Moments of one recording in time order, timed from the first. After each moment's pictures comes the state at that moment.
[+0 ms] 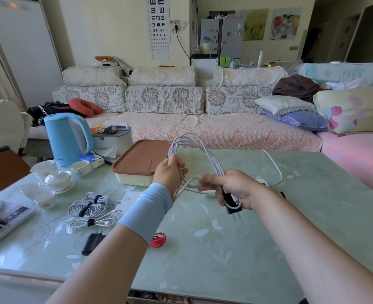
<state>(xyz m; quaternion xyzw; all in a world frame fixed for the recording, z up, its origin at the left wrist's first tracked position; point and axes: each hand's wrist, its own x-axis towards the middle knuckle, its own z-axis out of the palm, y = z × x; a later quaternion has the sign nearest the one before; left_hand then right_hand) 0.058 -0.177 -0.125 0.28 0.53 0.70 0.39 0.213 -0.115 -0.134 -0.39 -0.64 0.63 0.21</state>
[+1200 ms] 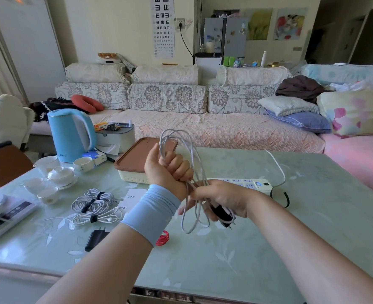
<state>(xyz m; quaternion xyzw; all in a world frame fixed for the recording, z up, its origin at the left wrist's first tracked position) 0.055 -0.197 -0.115 0.16 0.18 0.79 0.57 0.198 -0.161 -0.116 -0.26 -0.78 0.57 0.04</state>
